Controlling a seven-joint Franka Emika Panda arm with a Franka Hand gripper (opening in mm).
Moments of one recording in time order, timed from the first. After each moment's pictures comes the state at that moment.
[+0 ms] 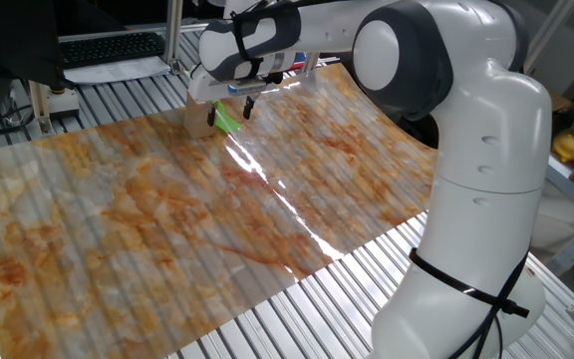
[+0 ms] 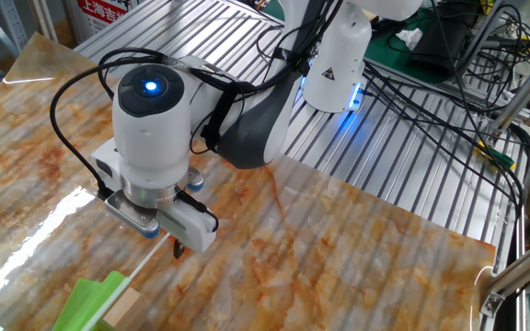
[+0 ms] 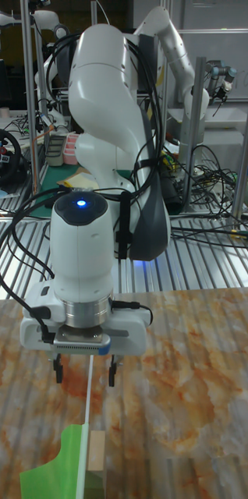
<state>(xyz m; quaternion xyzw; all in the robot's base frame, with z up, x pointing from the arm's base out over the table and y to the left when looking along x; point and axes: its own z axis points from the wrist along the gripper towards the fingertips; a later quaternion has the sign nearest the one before) 0.650 -0.052 0.176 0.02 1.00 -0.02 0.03</state>
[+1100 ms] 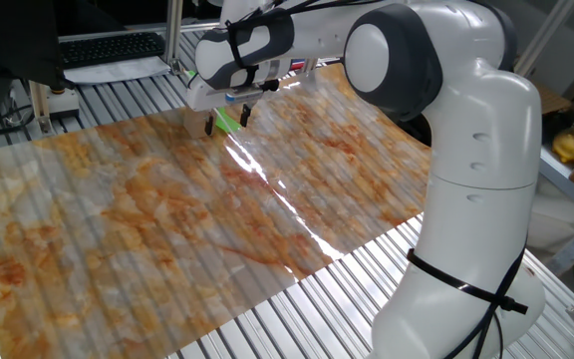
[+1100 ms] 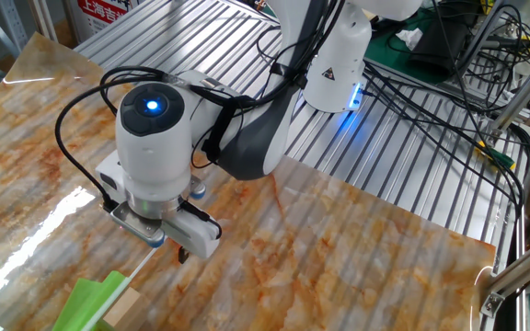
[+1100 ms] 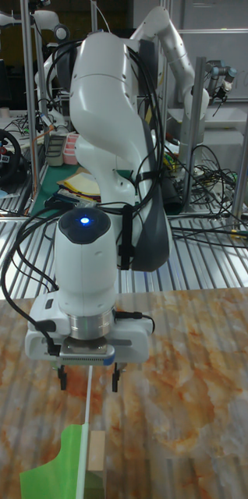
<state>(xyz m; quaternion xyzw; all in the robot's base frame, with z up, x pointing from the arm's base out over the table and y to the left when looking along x) 0.648 -0.047 0.155 0.00 1.00 -0.02 0.02</state>
